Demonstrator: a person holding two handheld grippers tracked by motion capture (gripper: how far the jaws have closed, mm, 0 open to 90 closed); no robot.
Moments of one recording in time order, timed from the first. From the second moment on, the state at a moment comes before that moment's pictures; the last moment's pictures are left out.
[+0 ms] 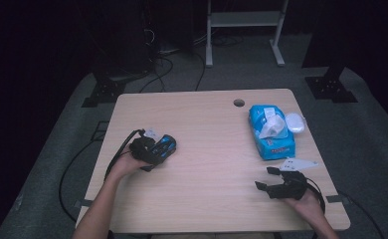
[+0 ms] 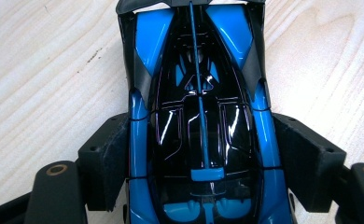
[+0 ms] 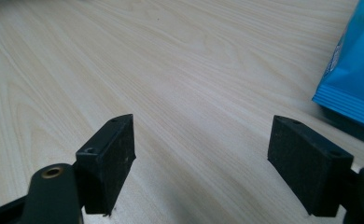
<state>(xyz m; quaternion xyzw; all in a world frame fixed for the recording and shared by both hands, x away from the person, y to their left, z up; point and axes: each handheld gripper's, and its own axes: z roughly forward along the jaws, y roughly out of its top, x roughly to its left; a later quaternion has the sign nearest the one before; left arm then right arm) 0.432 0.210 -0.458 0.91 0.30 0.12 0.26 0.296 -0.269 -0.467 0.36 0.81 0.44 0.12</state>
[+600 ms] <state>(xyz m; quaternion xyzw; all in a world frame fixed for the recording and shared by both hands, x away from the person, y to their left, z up) 0.431 0.217 -0.456 0.90 0.32 0.10 0.29 0.296 -0.269 -0.466 0.37 0.81 0.44 0.12</state>
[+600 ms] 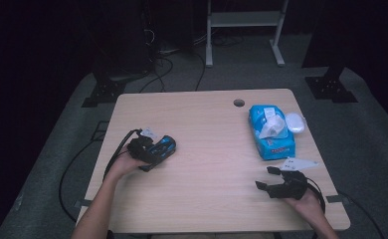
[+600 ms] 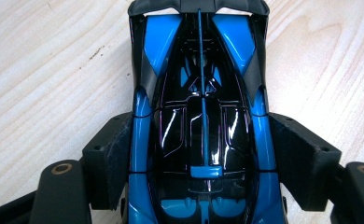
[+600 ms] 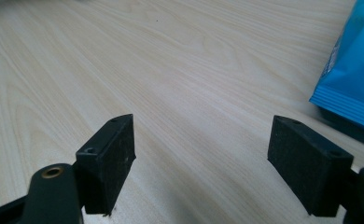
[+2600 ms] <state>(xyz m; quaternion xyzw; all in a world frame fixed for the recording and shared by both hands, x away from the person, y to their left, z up) 0.432 0.202 -0.447 0.89 0.34 0.12 0.29 0.296 -0.267 -0.467 0.36 0.81 0.44 0.12</state>
